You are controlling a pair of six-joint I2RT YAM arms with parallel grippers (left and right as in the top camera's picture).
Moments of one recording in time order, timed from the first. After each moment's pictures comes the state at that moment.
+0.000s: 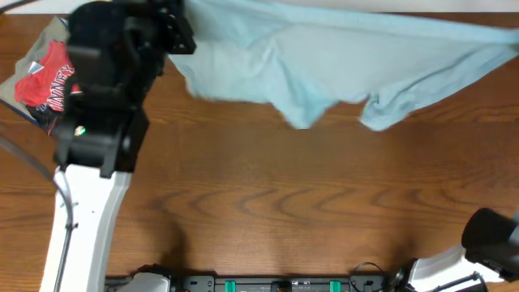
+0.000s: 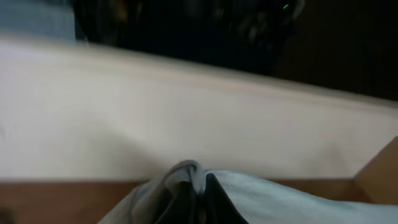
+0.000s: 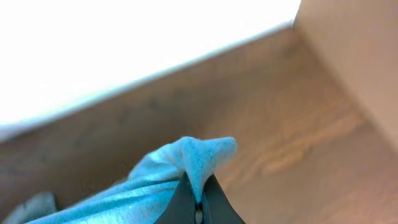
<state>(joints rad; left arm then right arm) -0.18 1.31 1.61 -0.38 0.09 -0.29 -0.50 1.77 2.27 -1.17 -0.21 0.05</state>
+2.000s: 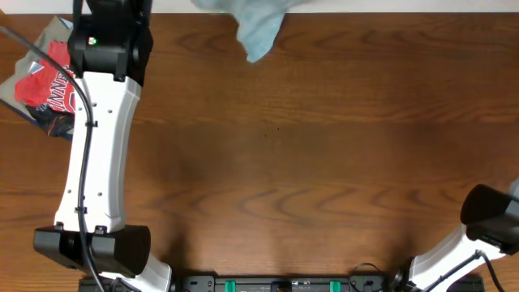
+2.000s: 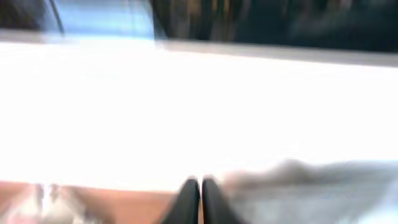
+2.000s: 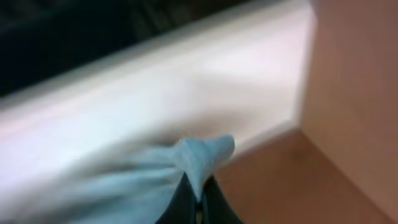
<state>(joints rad) -0.11 1.75 2.00 -0.54 -0.11 -0.12 -0.42 1.95 2.42 -0.88 -0.06 0.19</state>
